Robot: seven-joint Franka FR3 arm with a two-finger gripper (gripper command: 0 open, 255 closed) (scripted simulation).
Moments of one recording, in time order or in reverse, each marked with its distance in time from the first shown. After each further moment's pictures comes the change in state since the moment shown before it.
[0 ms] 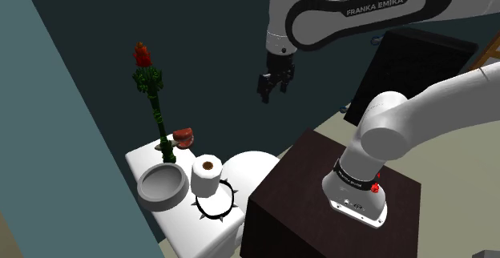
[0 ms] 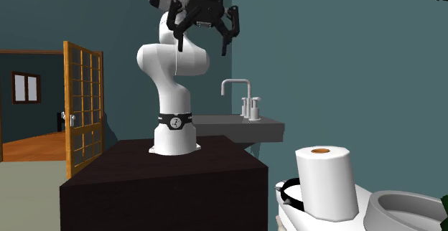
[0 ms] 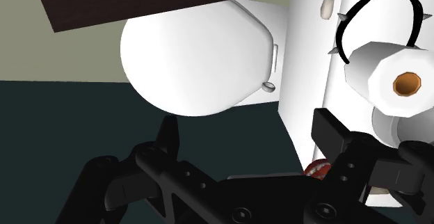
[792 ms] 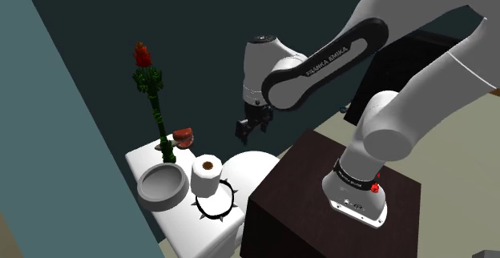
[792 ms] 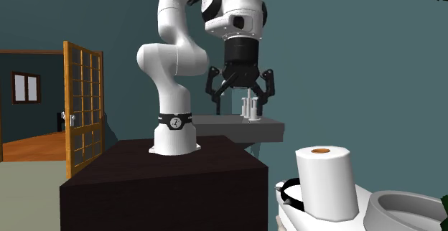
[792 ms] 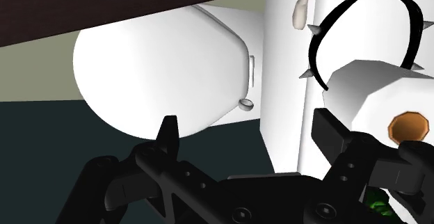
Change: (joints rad) arm 0.069 0.325 0.159 -0.127 0.102 0.446 0.185
